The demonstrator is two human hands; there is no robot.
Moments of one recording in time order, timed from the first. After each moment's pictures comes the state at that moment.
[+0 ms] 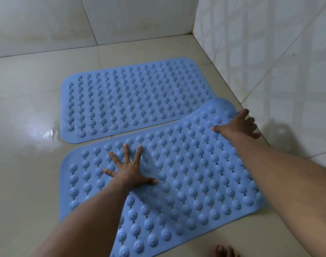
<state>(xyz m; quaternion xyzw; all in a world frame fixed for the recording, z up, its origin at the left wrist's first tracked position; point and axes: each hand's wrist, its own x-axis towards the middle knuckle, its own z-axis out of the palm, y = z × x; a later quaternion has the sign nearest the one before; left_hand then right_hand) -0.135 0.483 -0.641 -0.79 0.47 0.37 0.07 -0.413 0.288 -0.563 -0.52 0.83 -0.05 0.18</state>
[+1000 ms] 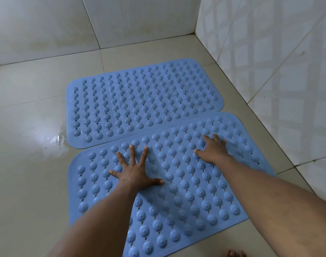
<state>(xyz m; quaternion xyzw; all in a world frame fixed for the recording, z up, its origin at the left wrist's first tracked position) -0.126 0.480 -0.642 -0.80 0.49 0.33 0.10 -0.374 0.328 -0.639 -0.67 0.67 0.15 0.28</state>
